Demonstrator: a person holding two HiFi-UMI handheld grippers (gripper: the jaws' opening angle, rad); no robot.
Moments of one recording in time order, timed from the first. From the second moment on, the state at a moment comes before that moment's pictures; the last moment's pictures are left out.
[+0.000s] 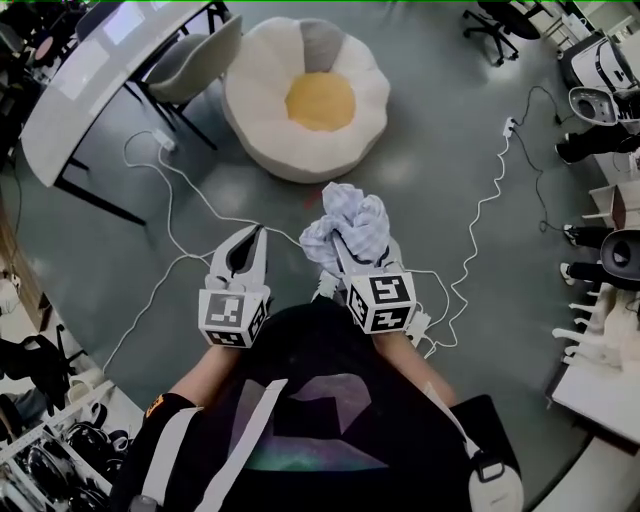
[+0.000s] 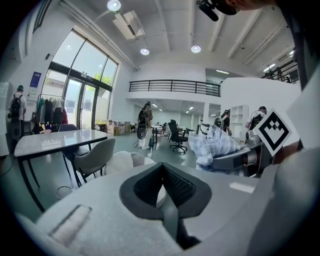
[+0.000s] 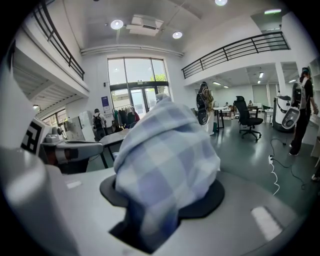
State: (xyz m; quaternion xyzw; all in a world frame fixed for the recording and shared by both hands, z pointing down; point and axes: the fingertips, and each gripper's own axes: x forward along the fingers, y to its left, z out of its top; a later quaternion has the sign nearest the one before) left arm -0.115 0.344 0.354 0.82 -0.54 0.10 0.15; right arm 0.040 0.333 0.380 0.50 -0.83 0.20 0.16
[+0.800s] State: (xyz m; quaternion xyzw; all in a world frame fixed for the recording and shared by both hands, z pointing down) left arm -0.024 0.247 0.359 0.83 -0.53 0.11 0.15; right arm 0.122 0.244 0.381 0.49 -0.83 0.20 0.16
